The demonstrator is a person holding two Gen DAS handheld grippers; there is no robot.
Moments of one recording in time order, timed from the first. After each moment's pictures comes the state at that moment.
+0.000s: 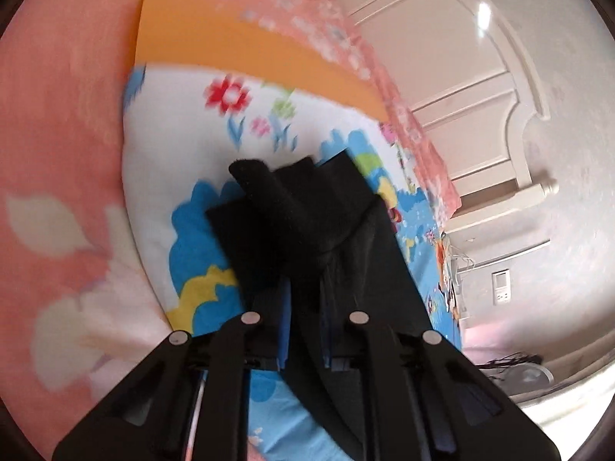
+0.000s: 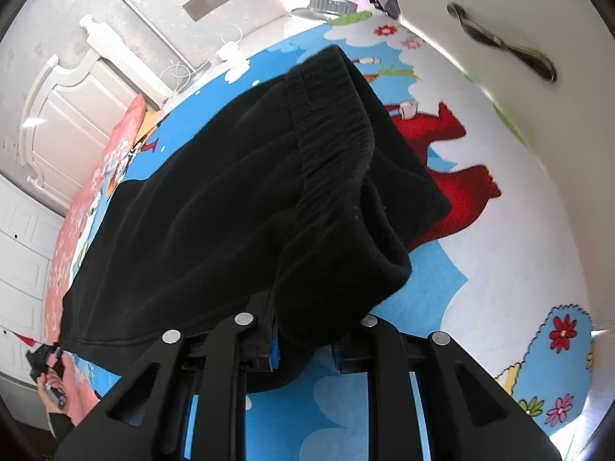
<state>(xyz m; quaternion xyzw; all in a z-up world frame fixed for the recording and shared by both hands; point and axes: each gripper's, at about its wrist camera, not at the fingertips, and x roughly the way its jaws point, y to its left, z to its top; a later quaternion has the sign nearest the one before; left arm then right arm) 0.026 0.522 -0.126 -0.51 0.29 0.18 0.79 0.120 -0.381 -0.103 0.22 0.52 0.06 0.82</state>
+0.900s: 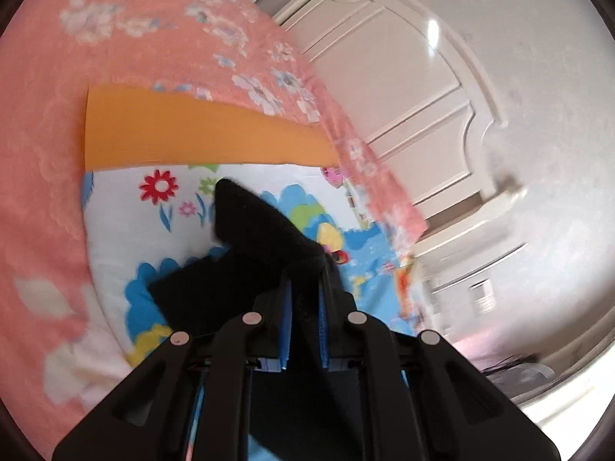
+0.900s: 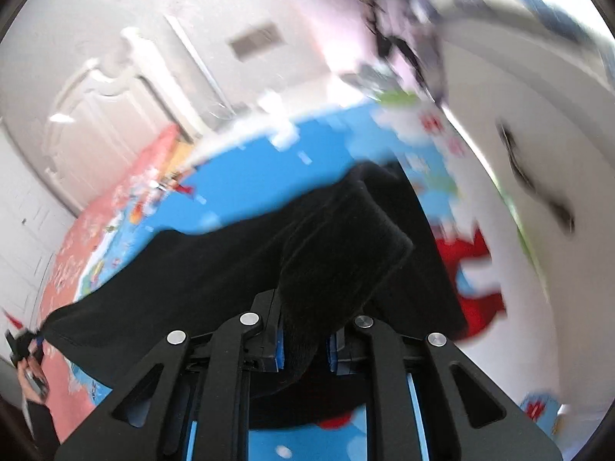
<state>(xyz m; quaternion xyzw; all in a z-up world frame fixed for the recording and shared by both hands) 0.036 0.518 -0.069 -0.47 0.24 0.17 0.83 0.152 -0.376 -0.060 0.20 0.46 0.08 0.86</state>
